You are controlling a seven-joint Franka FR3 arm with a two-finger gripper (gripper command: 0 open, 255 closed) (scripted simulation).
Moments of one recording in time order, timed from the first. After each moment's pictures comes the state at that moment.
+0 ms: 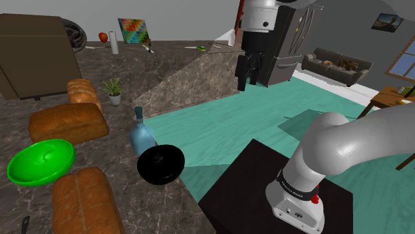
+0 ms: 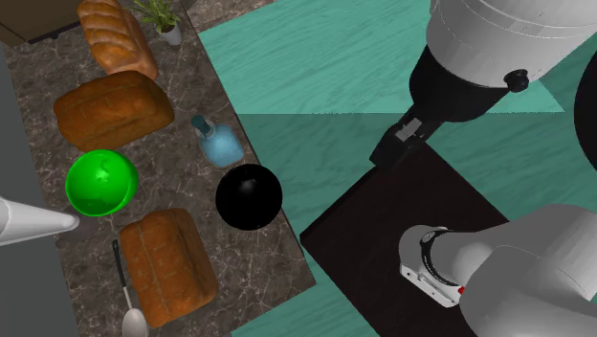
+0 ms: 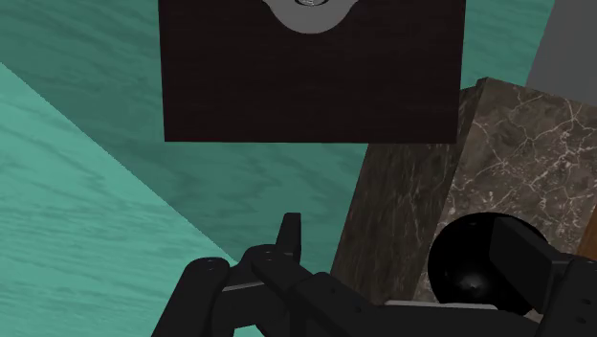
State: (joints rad) arm -0.01 -0.77 0.05 -2.40 0.10 1.48 0.01
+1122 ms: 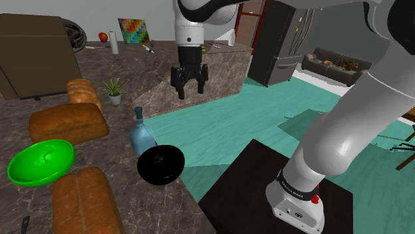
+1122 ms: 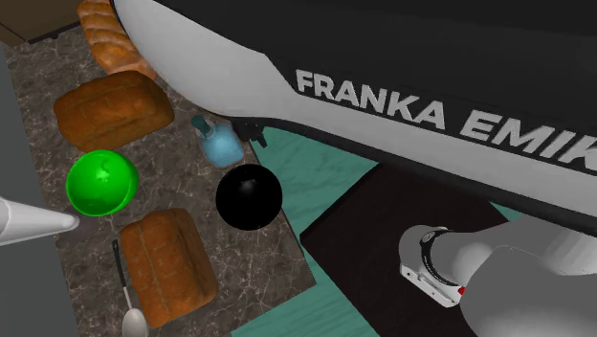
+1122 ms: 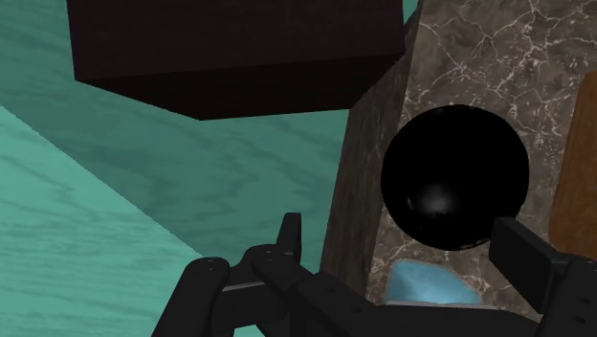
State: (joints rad) arm 0.01 -0.19 0.20 -2.08 0.16 1.70 0.24
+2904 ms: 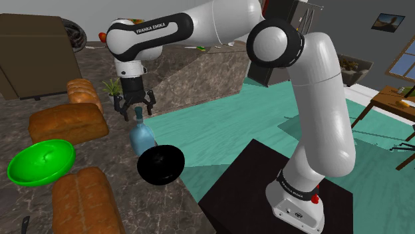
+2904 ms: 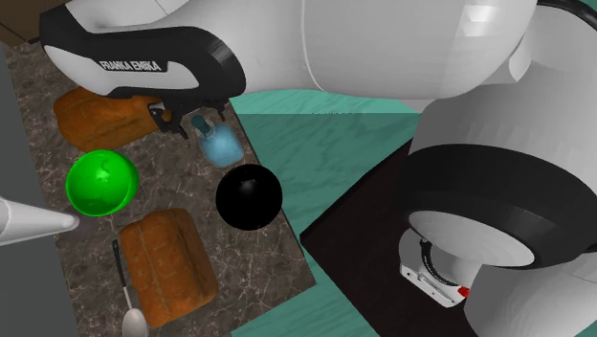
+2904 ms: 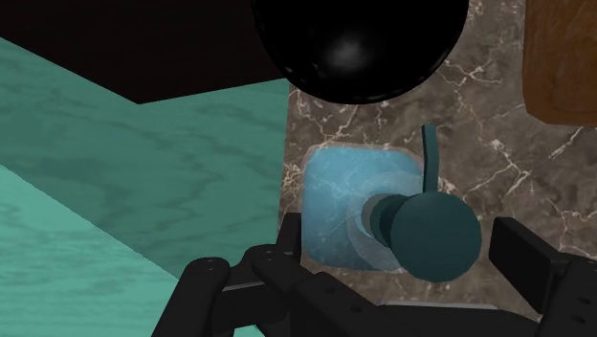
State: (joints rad) arm 0.12 0.62 0.23 -1.38 0.08 1.72 0.49
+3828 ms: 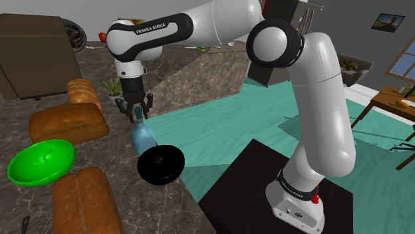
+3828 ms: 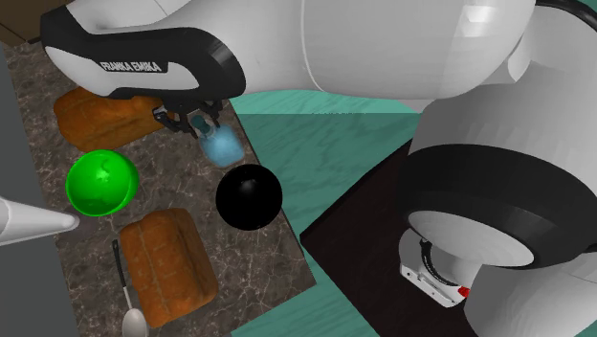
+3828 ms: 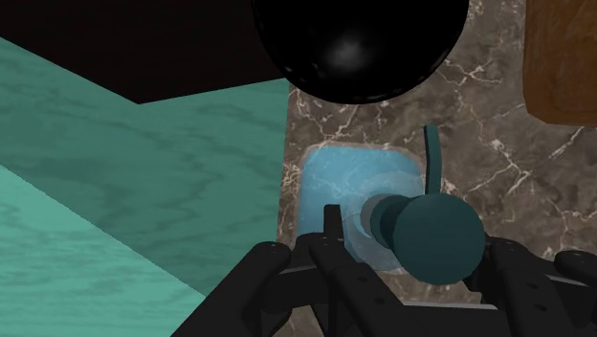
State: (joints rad) arm 0.12 0.62 0.23 -1.38 0.08 1.72 0.49
